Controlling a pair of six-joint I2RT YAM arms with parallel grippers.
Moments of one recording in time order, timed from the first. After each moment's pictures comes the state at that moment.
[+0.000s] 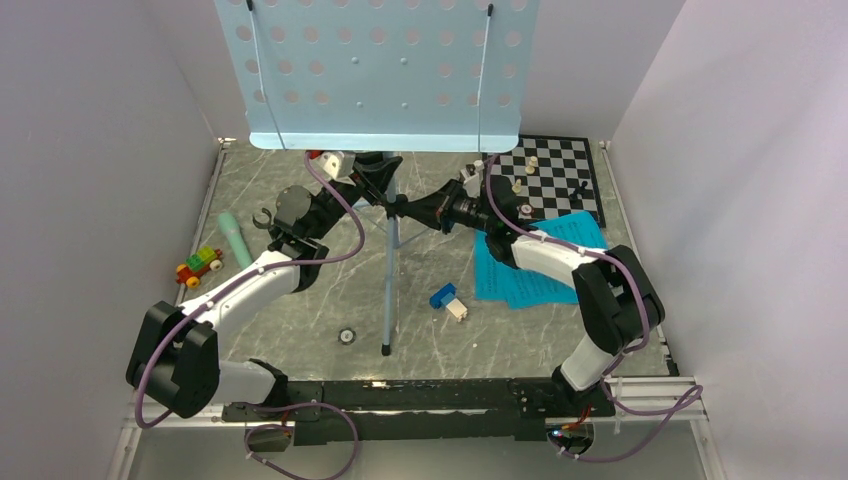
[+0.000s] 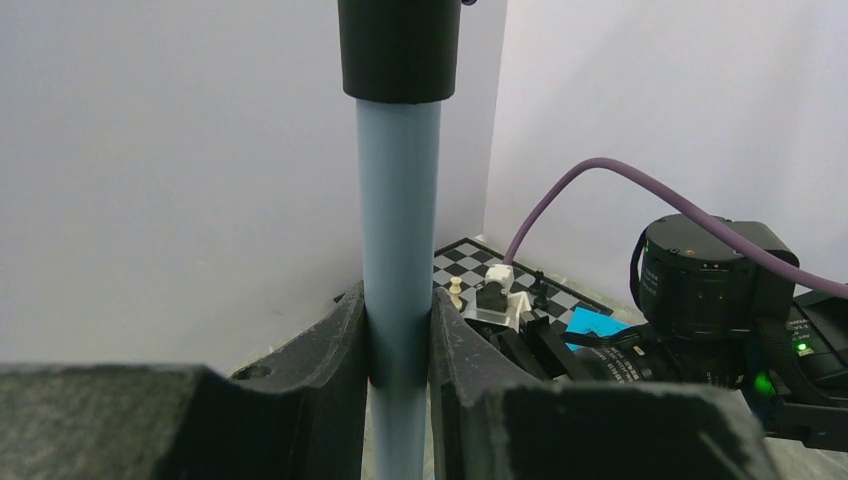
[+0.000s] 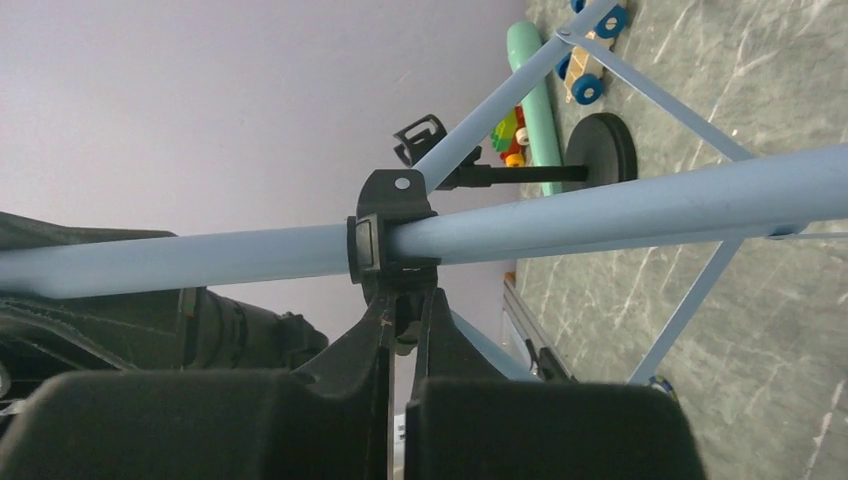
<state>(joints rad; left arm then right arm) -0.49 1.32 0.85 0.87 0.30 -0.15 0.51 1.65 0.91 0.61 -0.58 1.47</state>
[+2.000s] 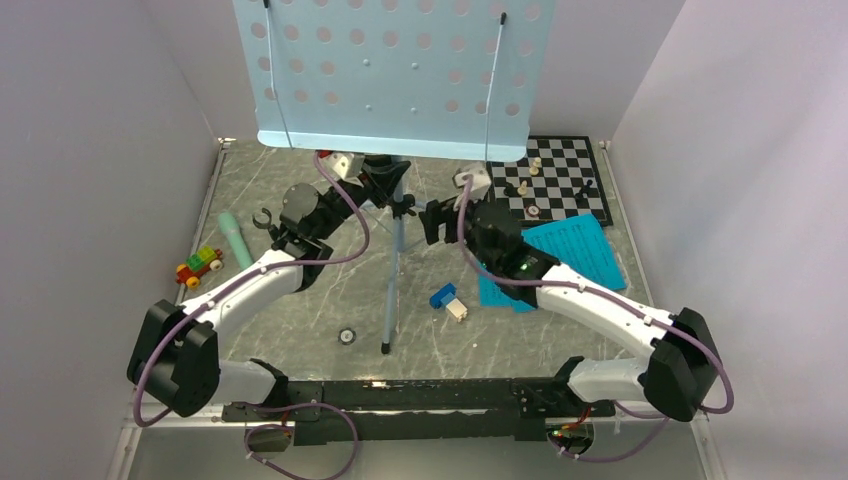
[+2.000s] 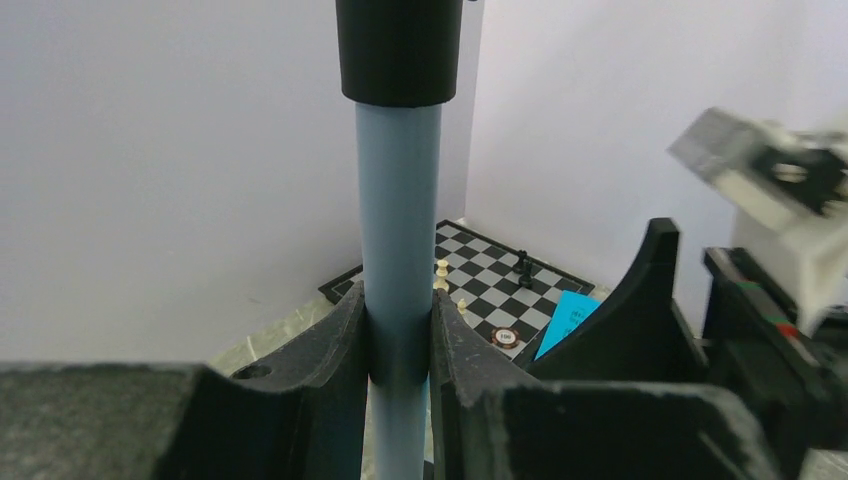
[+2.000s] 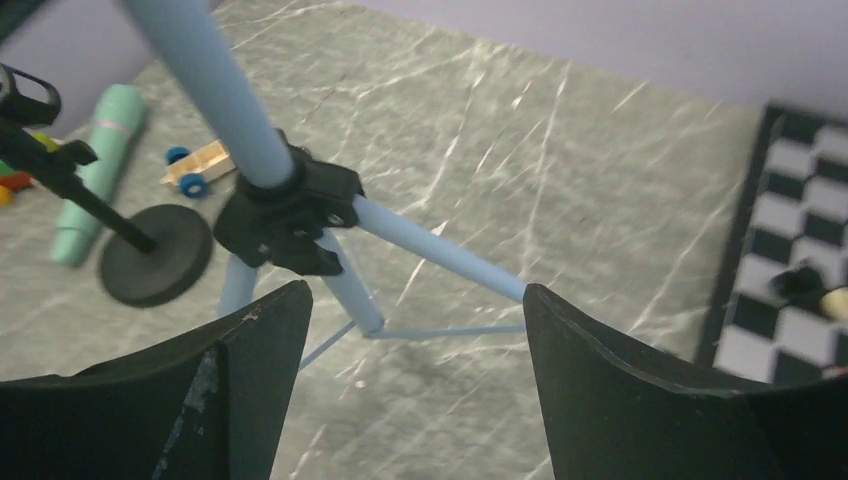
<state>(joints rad) -0.52 1.33 0.87 0.82 0.30 -0.14 0.84 1.24 0.89 0.21 0.33 0.07</state>
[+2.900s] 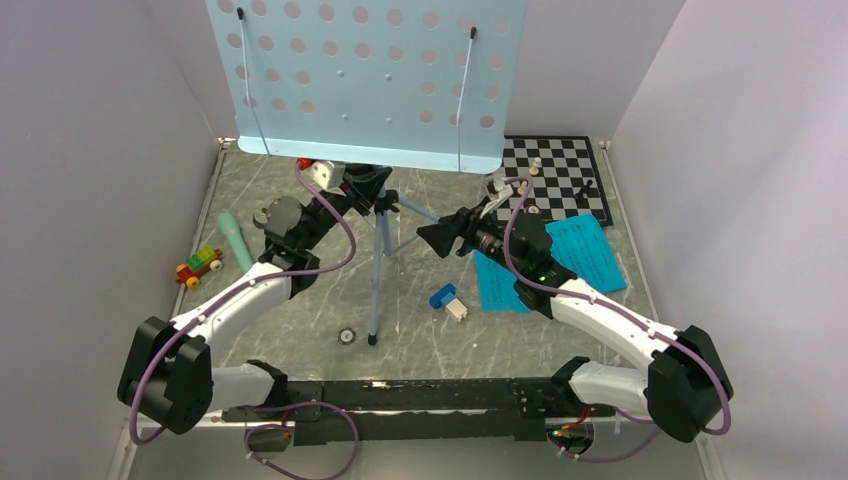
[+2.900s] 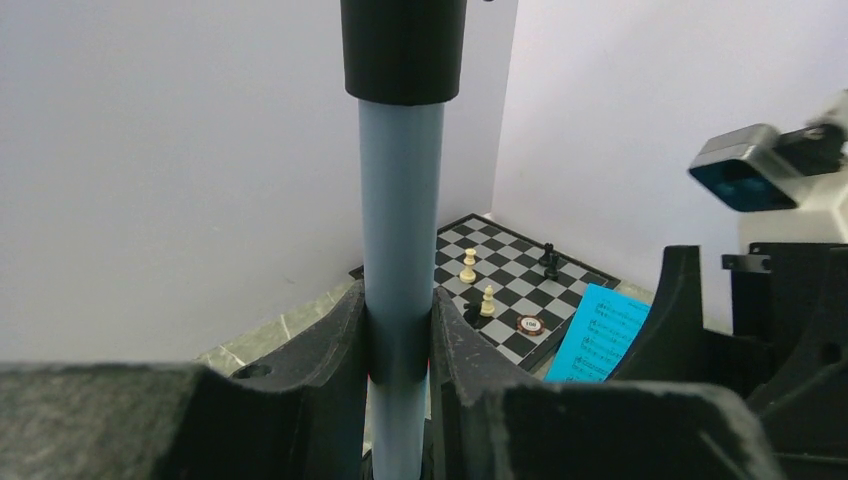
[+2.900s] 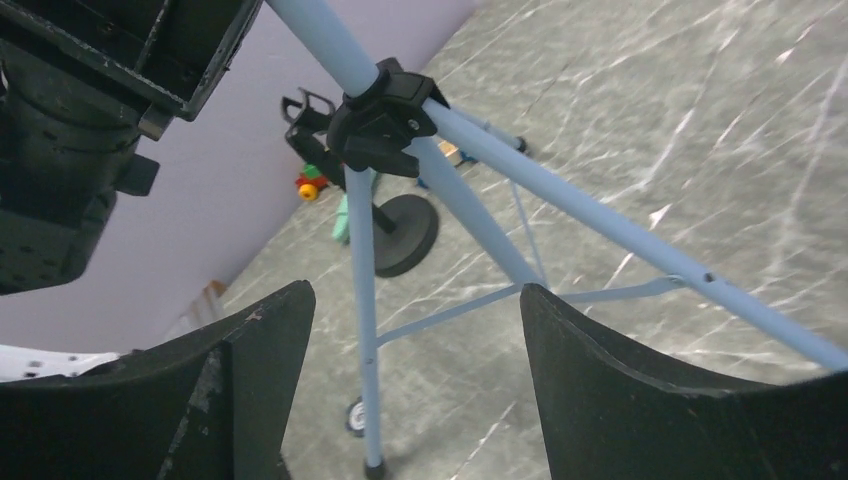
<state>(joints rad) -0.45 1.24 0.75 0.86 0.31 -0.15 0.63 1.18 0.68 0.47 -0.27 0.58</state>
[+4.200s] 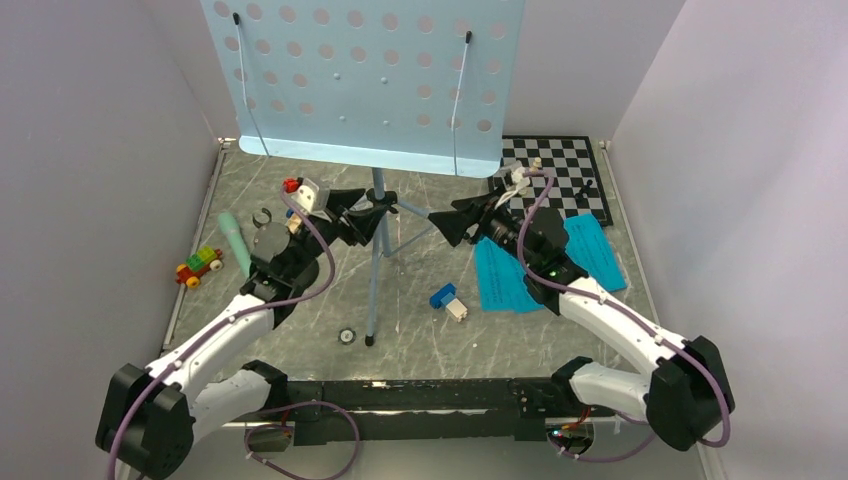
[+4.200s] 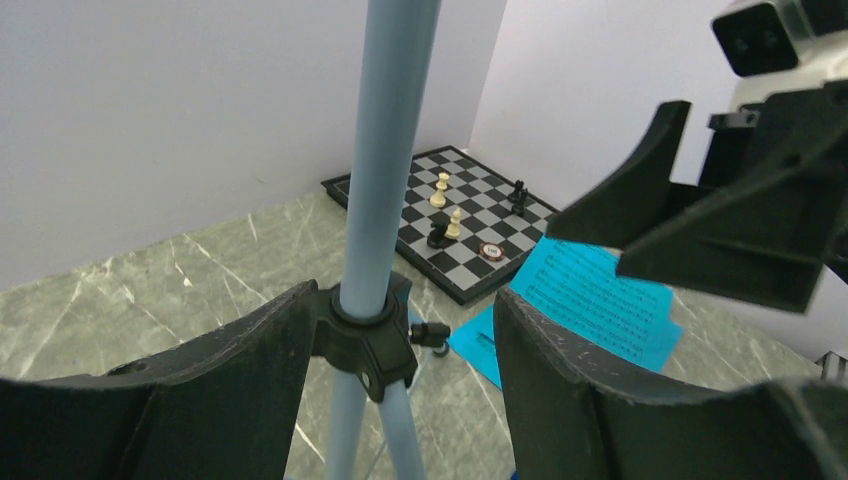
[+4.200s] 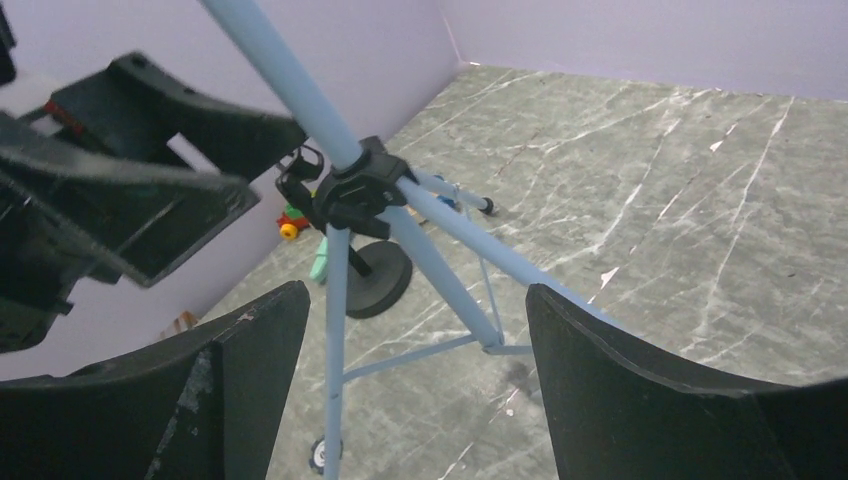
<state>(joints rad) -0.45 1.02 0.59 0.70 0.29 -0.25 0.57 1.10 0.68 0.49 -0.27 0.47</state>
